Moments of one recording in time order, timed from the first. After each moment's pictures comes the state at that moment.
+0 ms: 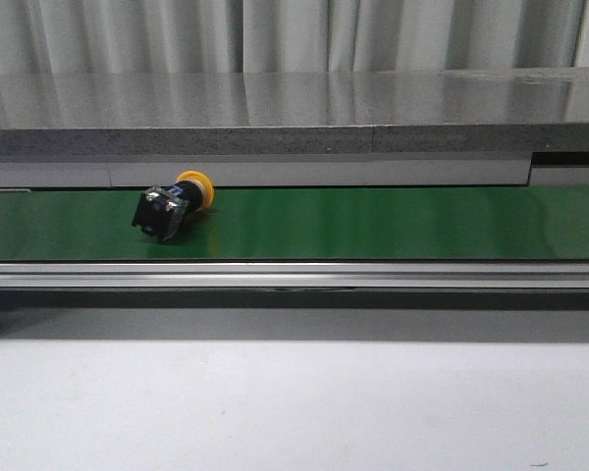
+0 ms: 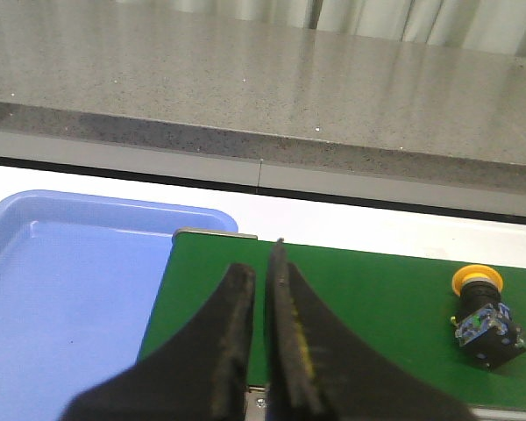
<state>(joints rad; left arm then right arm) -0.07 0.56 -0.36 -0.16 0.07 0.09 0.04 -0.01 0.03 -0.04 0.18 0.07</state>
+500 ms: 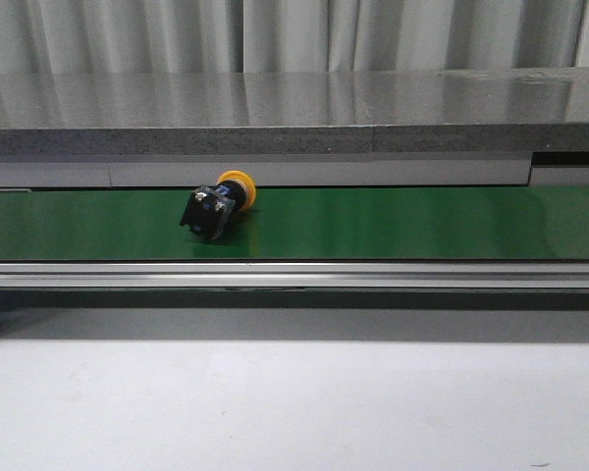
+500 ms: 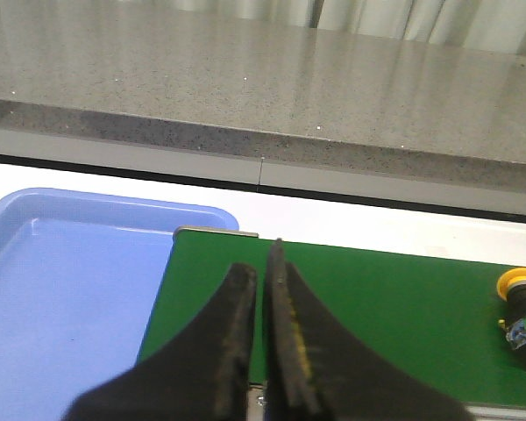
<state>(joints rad) -0.07 0.56 -0.35 -0.16 0.06 0.09 0.04 -0.01 0.03 -0.04 0.13 0.07</state>
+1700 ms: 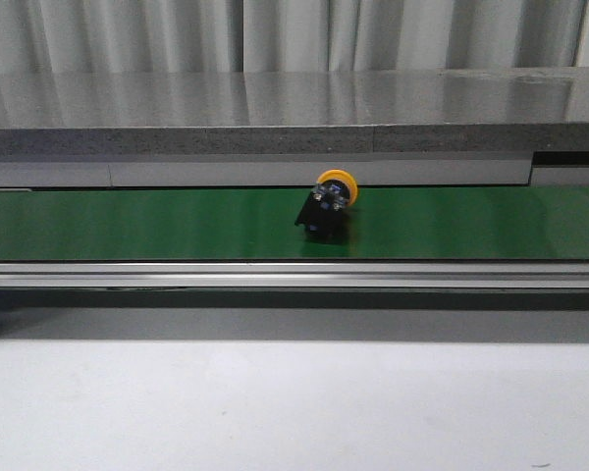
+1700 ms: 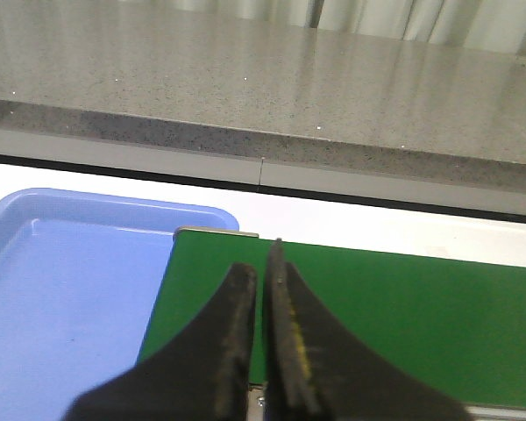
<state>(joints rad) -0.07 0.56 -0.35 -0.16 0.06 0.09 0.04 0.90 -0.68 -0.04 0.55 0.07</state>
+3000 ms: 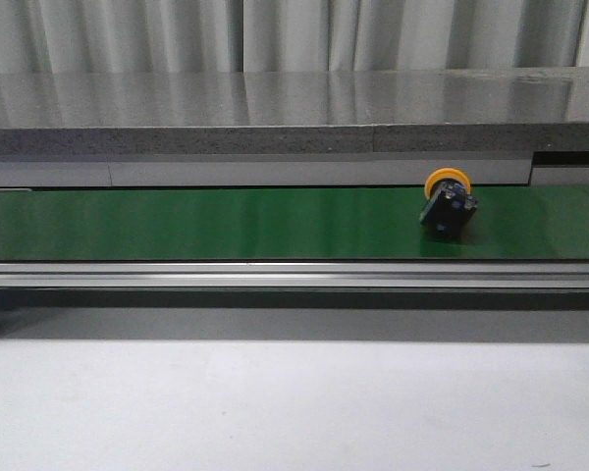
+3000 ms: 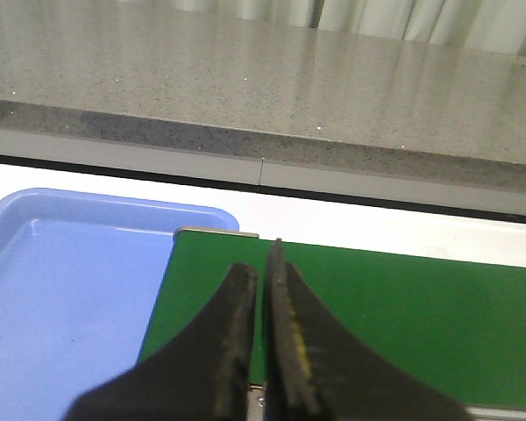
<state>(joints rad) -0.07 0.56 -0.35 -0.16 0.06 0.09 0.05 1.13 -0.78 0.31 0.53 0.07</state>
